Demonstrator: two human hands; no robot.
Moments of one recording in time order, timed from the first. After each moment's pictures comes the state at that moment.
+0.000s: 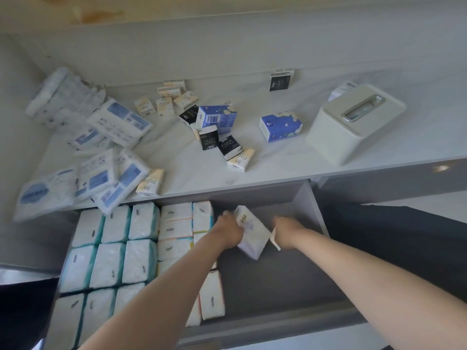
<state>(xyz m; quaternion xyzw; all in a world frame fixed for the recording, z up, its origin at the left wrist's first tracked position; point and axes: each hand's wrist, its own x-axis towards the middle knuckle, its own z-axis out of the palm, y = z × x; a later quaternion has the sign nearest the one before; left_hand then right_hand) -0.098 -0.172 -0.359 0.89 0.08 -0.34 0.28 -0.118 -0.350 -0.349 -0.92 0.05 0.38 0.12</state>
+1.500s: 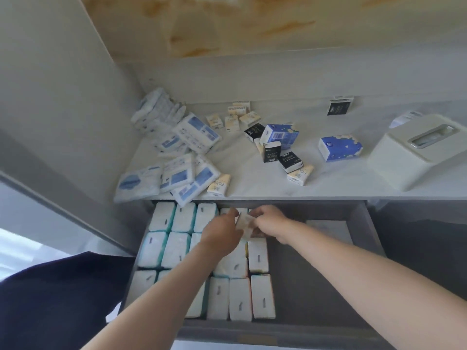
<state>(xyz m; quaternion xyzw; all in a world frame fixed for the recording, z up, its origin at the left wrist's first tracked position) -0.131 -0.036 -0.296 0.97 0.03 -0.15 0.18 -0.090 -0.185 -0.305 -0.78 0.12 0.31 0.53</state>
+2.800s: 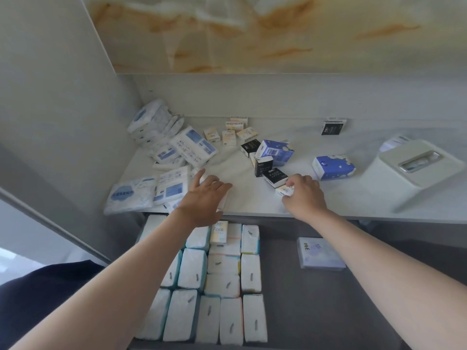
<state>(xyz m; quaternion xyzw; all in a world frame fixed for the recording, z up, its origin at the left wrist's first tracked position) -0.050 0.015 -0.250 0.97 -0.24 0.04 -0.05 -0.027 -0.264 -0.254 -0.98 0.01 0.01 0.20</state>
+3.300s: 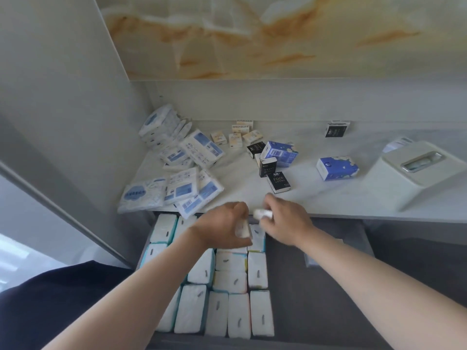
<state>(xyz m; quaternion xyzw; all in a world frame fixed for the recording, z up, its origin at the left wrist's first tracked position) -0.105 -0.010 -0.243 0.96 -0.24 -0.06 0.15 -0.085 -0.219 -0.245 -0.97 -0.18 0.01 0.16</state>
